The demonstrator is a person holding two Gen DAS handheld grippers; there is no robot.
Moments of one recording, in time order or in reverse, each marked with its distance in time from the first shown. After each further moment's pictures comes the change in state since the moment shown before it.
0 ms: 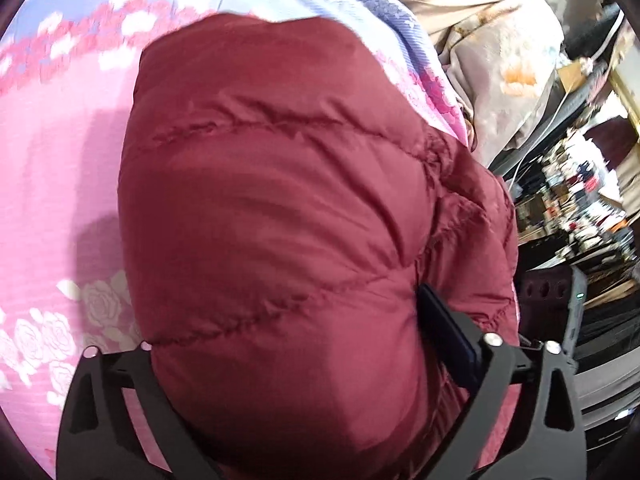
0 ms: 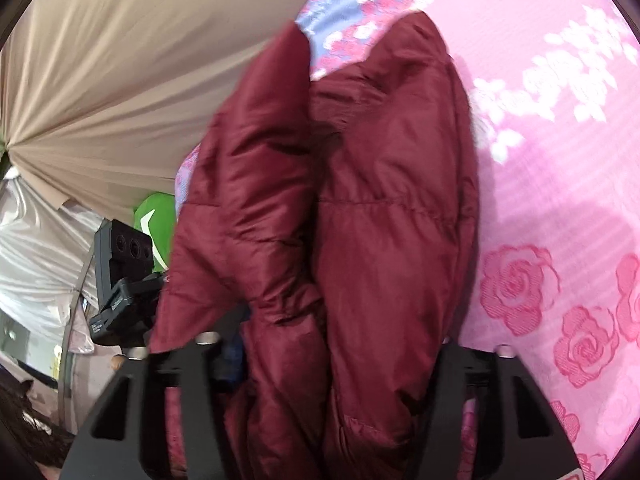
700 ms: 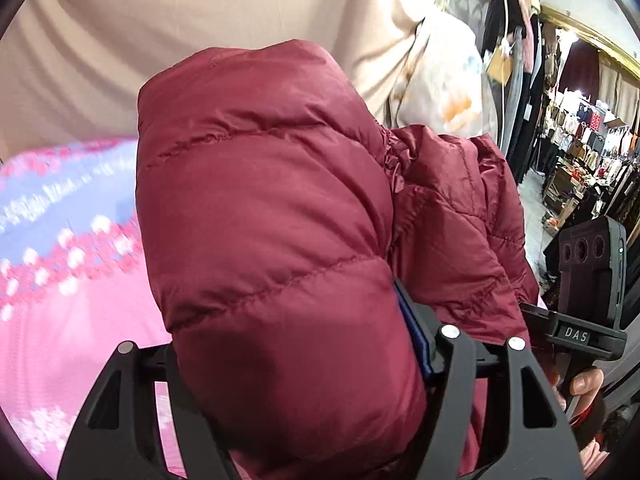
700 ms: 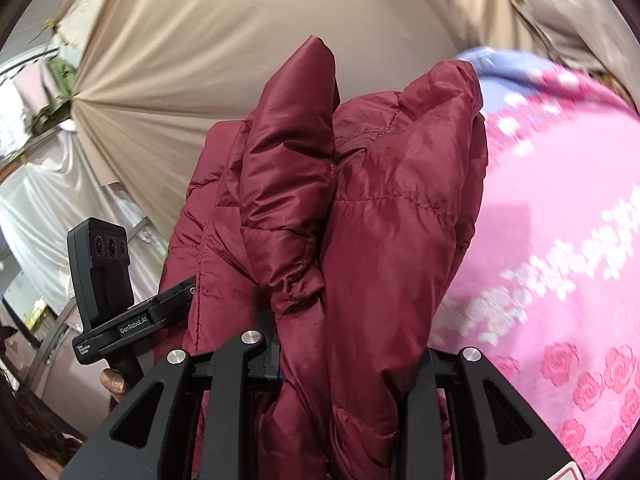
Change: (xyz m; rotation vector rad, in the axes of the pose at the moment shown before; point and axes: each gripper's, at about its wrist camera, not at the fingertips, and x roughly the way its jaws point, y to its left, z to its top) left arm -0.150 -0.071 -0.013 0.348 -0.367 0.176; right arm -0.062 0.122 -0.005 -0.276 -0.264 0.080
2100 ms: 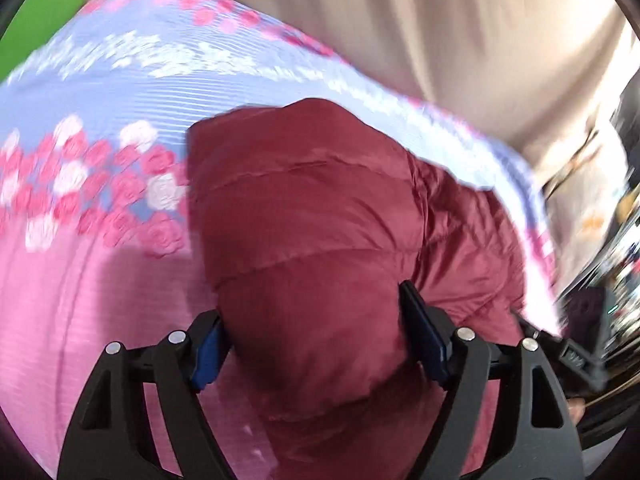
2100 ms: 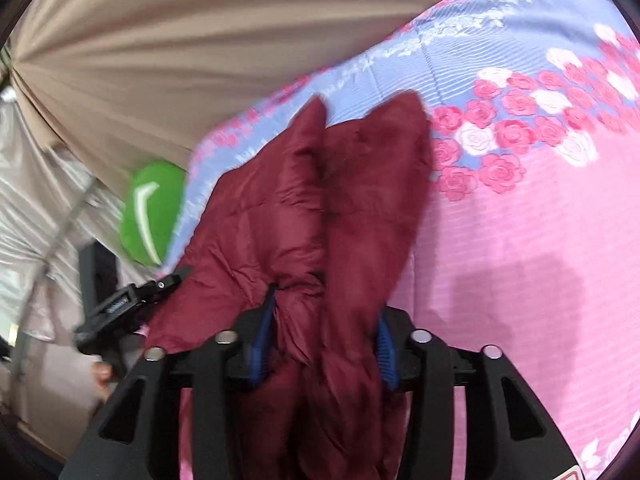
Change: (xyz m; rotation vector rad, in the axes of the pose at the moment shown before) left arm 0.040 0.343 -0.072 -0.530 0.080 0.089; right arm 0.265 -0.018 0.009 0.057 0.261 -0.028
